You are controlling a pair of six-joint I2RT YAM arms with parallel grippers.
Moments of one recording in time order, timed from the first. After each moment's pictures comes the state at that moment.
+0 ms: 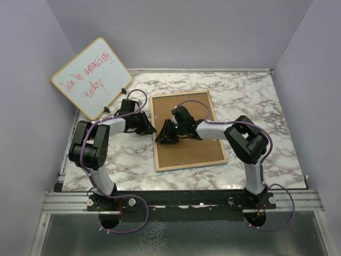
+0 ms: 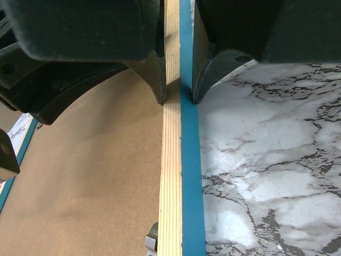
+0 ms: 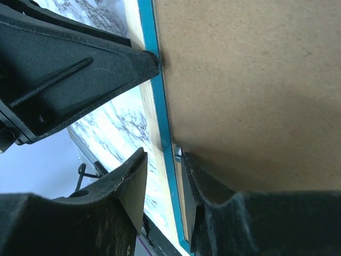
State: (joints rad) left arm -0.21 1.76 0.91 -0.10 0.49 -0.60; right arm 0.77 2.01 1.17 0.07 -0.38 1.02
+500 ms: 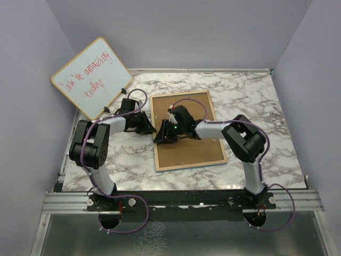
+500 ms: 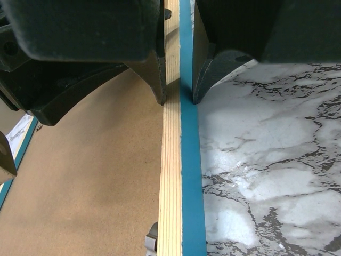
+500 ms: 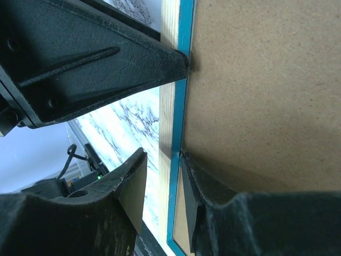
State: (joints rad) left arm -0.21 1.78 0.92 -0.12 0.49 -0.60; right arm 0.77 2.05 1.19 0.13 -0.48 0.90
